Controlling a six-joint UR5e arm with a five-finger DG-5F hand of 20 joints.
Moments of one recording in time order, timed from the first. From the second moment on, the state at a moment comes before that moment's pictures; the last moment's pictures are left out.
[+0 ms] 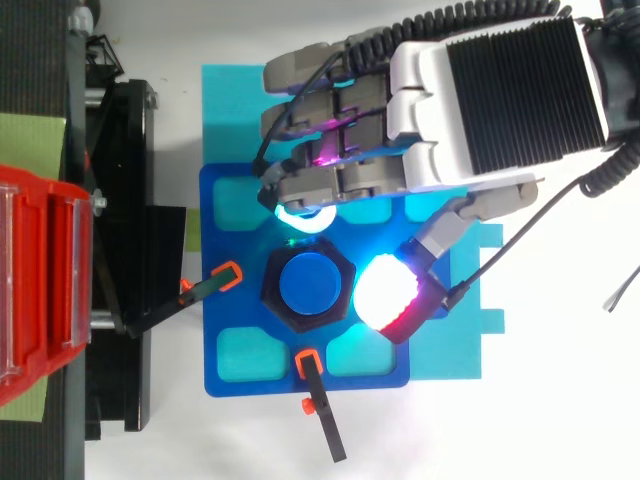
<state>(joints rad) -0.01 -2.24 -1.27 -2.70 -1.91 -1.46</state>
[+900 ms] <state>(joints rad) -0.02 -2.24 -1.27 -2.69 -1.91 -1.46</state>
